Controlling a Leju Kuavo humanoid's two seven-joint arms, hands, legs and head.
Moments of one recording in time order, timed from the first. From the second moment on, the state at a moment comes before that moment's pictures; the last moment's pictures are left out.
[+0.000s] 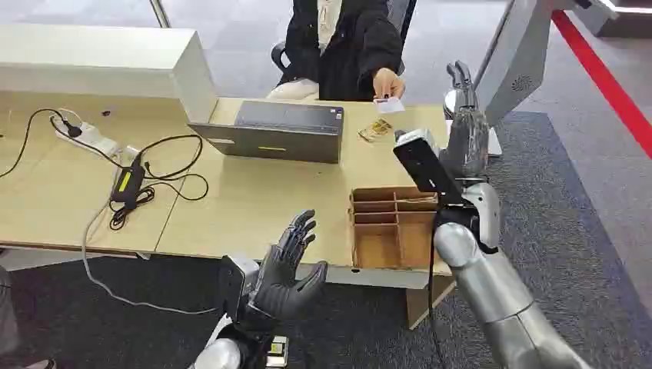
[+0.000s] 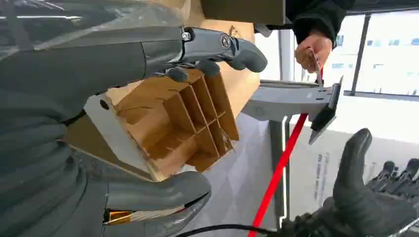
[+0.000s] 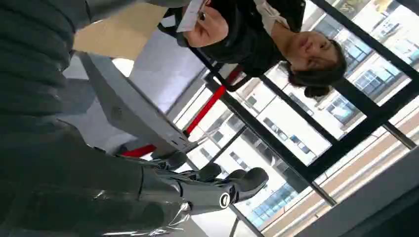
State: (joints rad) left arm -0.24 -0.03 -0.84 -1.53 0.09 0.29 -0.25; right arm -0.64 -0.15 0.43 -1.33 0.63 -0.62 0.06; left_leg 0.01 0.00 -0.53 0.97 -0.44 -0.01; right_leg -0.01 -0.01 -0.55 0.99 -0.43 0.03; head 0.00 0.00
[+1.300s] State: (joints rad) left arm -0.24 -0.04 -0.87 -1.50 0.08 0.29 -0.22; right arm -0.97 -0.07 0.58 -0.59 0.67 -0.69 0.09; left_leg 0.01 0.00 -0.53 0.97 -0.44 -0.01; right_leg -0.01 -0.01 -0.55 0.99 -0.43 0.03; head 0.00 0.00
